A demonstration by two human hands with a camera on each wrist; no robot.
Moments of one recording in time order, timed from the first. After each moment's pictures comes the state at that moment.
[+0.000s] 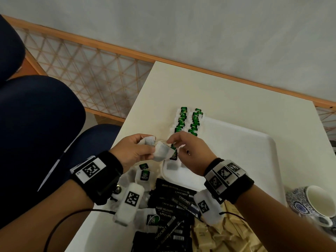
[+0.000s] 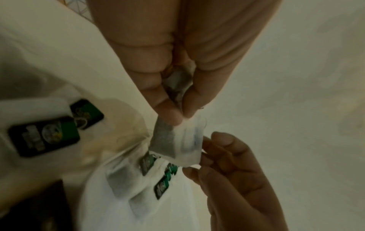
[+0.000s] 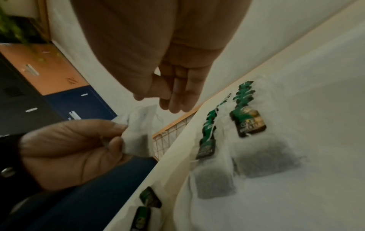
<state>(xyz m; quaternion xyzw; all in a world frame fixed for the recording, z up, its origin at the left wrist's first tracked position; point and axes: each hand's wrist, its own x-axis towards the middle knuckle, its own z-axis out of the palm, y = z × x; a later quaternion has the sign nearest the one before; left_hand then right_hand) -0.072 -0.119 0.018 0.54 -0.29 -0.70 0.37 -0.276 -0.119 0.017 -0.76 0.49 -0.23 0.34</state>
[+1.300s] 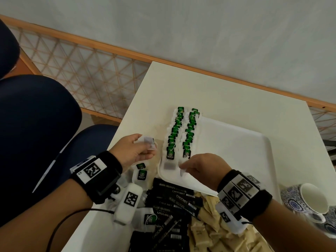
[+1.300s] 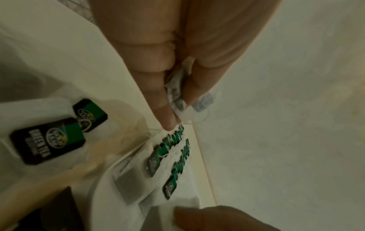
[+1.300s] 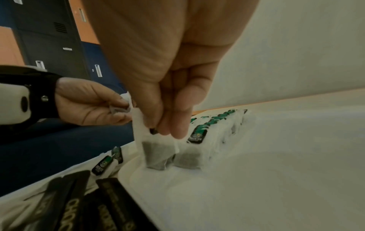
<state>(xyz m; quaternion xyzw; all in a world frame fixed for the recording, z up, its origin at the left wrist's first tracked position) -0.074 -0.119 0.017 0.55 -0.31 -0.68 0.36 -0.306 -0.089 0.032 -0.84 0.51 0.05 0.21</state>
